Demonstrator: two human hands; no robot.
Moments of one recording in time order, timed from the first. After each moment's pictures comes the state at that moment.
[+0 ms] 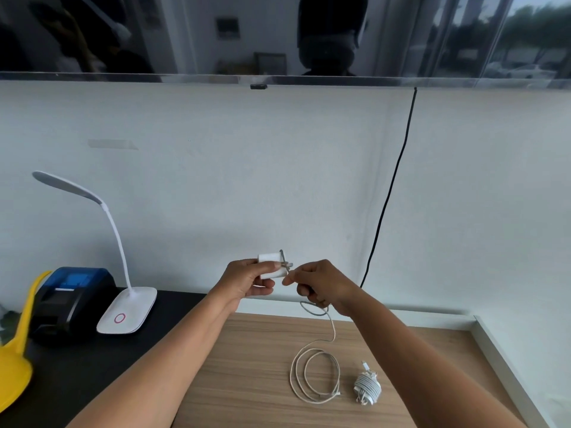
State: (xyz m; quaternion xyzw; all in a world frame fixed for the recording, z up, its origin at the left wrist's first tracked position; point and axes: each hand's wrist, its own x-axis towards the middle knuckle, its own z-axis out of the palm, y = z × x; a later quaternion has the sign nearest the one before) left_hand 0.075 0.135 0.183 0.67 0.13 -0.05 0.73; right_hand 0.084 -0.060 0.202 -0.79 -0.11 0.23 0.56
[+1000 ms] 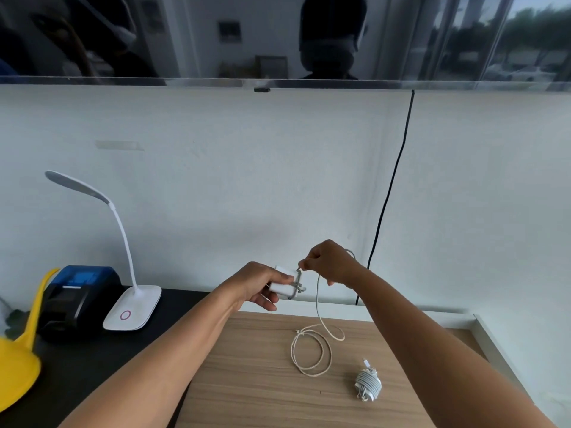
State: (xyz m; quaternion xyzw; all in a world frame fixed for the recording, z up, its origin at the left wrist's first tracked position) left_hand 0.066 0.125 0.196 0.77 0.08 -0.18 0.61; right_hand 0.108 -0.062 0.224 -0.92 -0.11 0.11 0.36
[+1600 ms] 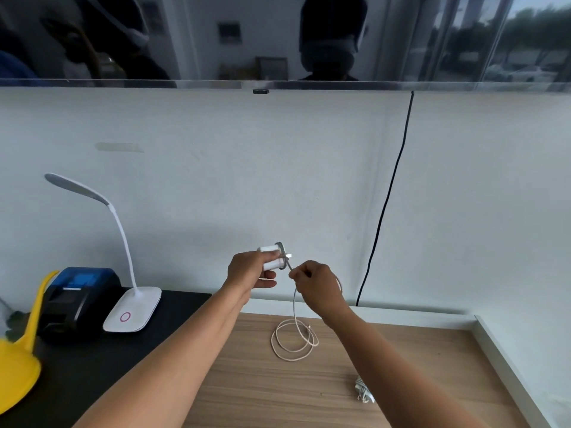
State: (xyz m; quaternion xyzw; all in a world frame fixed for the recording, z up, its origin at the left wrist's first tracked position) left_hand 0.083 0.122 0.194 0.67 0.19 0.01 0.72; right_hand 0.067 -0.033 0.187 -0.87 -0.03 0.01 0.50
